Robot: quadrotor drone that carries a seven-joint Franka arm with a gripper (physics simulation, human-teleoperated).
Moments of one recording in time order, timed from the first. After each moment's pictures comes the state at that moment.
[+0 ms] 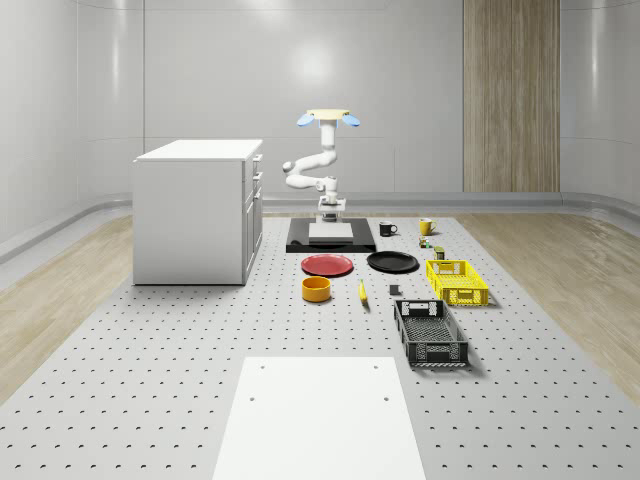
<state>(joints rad) -1.19 -1.29 1.00 -2.74 -2.20 1.52 1.64</state>
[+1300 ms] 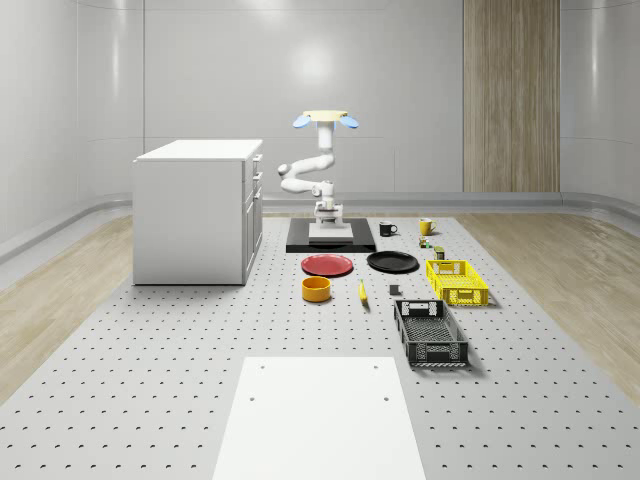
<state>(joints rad) -1.19 -1.31 1.00 -2.74 -2.19 1.53 1.64</state>
